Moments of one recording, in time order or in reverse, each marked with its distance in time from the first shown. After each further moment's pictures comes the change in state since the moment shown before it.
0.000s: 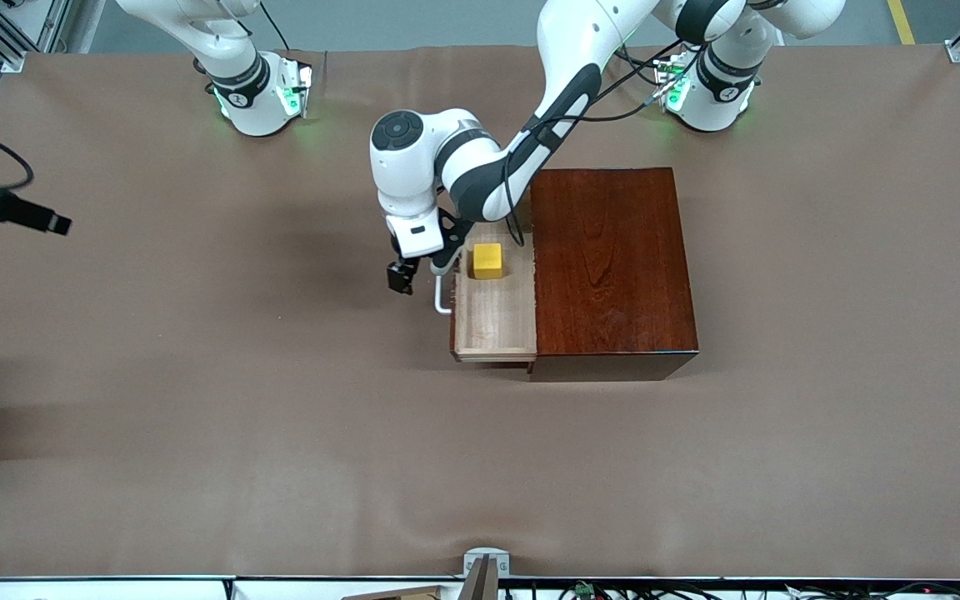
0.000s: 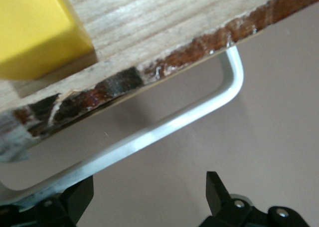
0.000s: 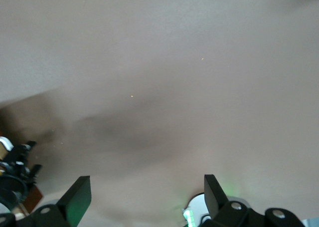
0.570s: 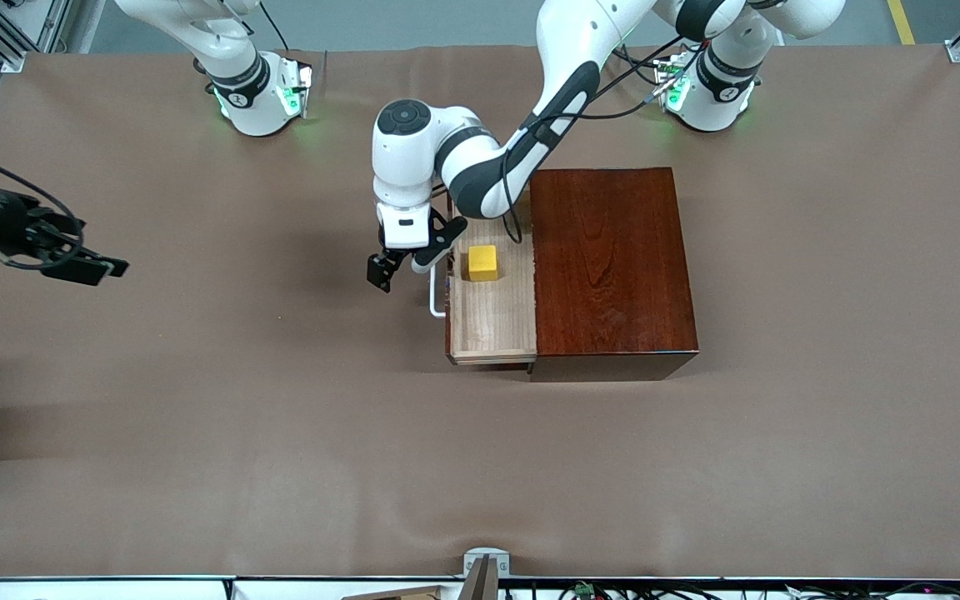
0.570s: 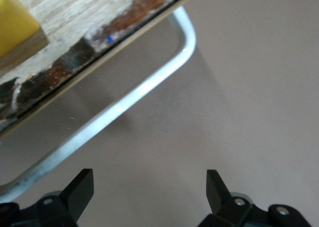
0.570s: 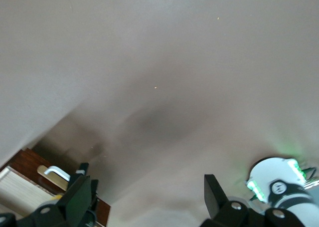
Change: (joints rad) left arm -0.017 -0.003 -0.005 -0.044 0.016 0.225 0.110; right arm 0.019 0.104 -0.006 0.003 0.148 0.033 0.392
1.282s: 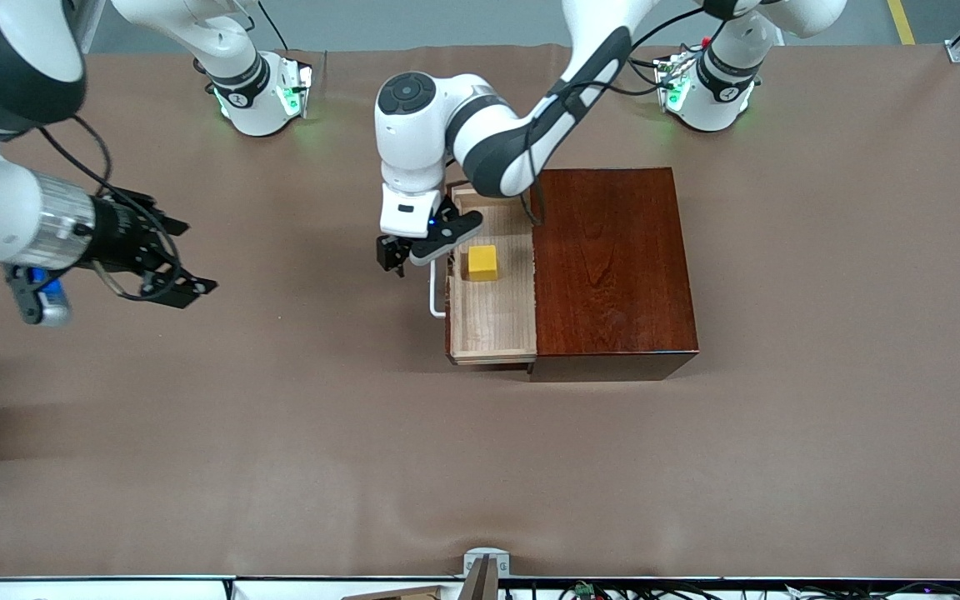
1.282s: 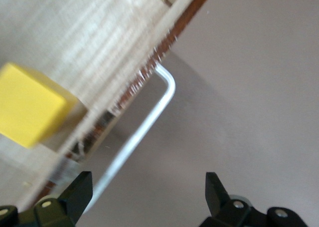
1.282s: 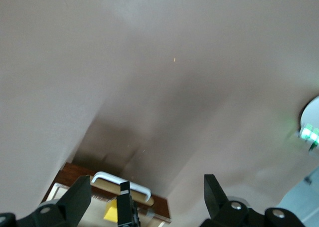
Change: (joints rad) left arm 0.039 -0.107 -0.031 -0.013 0.000 -0.149 0.283; right arm 0.185 0.023 -0.015 0.000 0.037 0.093 0.486
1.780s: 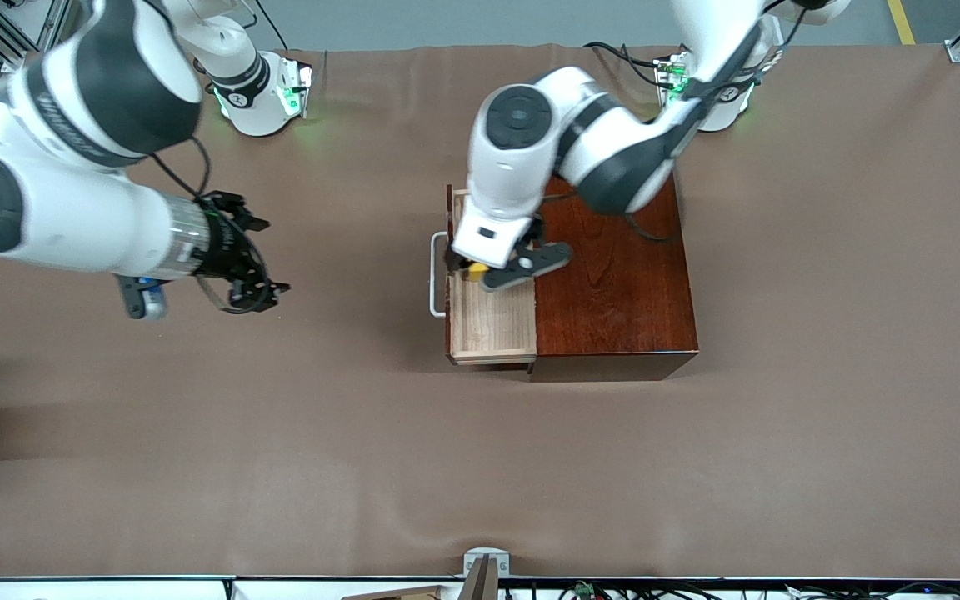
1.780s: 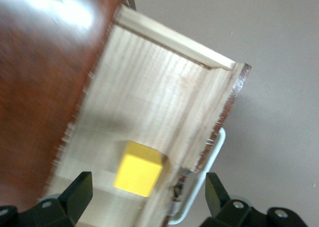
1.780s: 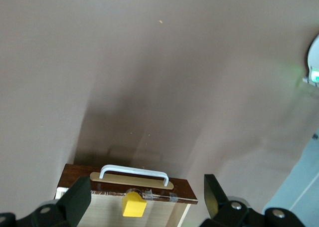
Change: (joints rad) left arm 0.377 -0.165 -0.298 -0.087 -0.004 -0.239 0.390; right arm 0.120 0.061 0.001 -0.003 0.050 0.033 0.326
